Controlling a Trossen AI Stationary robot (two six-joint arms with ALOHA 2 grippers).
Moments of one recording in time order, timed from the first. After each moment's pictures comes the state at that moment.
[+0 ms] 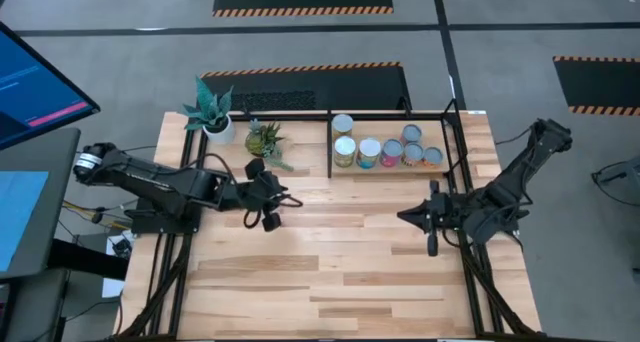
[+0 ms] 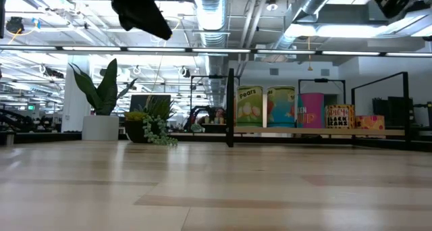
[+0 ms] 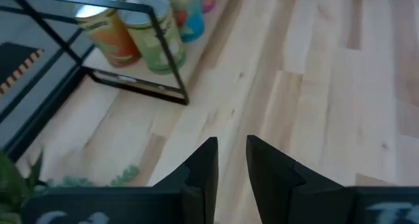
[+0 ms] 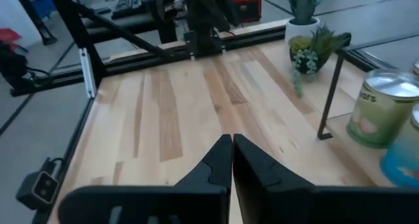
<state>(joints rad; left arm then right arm) -0.20 1.22 0.96 -0.49 -0.48 -0.30 0.76 0.79 0.65 -0.32 0.85 0.55</state>
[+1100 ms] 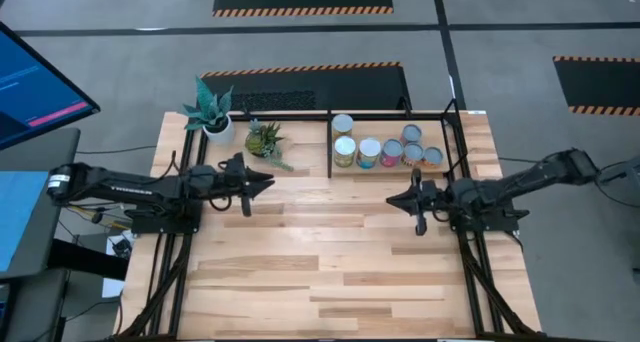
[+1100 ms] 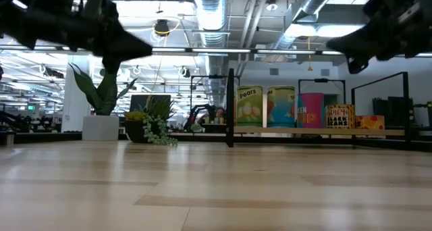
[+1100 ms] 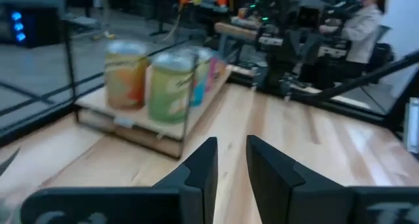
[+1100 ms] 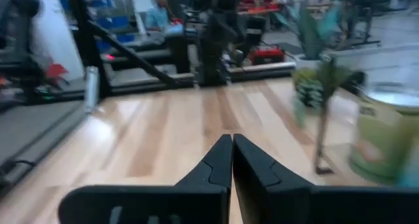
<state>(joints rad) 0.08 0.79 0.19 0.49 -0.16 -0.23 0.20 0.57 0.07 0.47 0.25 0.13</state>
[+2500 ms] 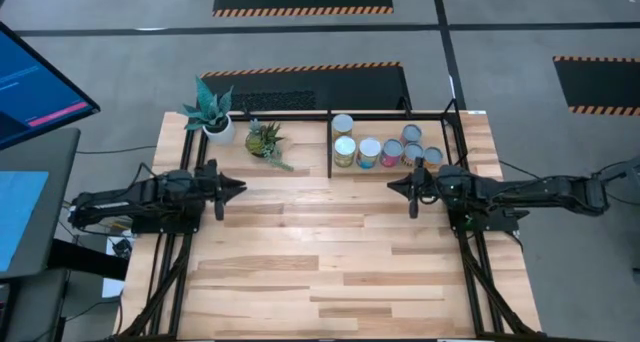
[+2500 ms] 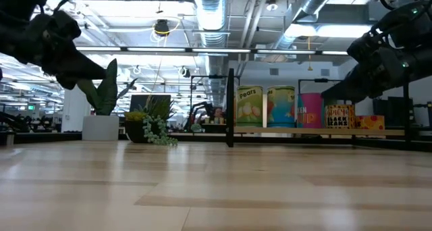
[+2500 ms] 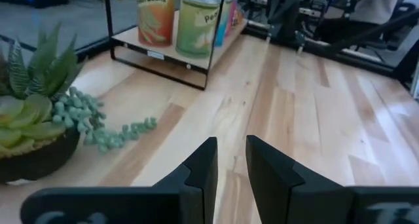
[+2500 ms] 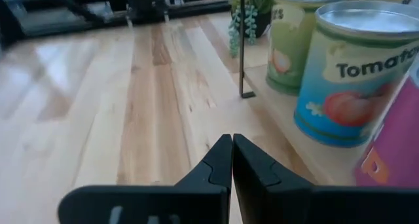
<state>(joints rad) 0.10 0.01 0.12 -0.40 -0.14 -0.26 -0.21 0.56 0.01 0.29 0.01 0.08</state>
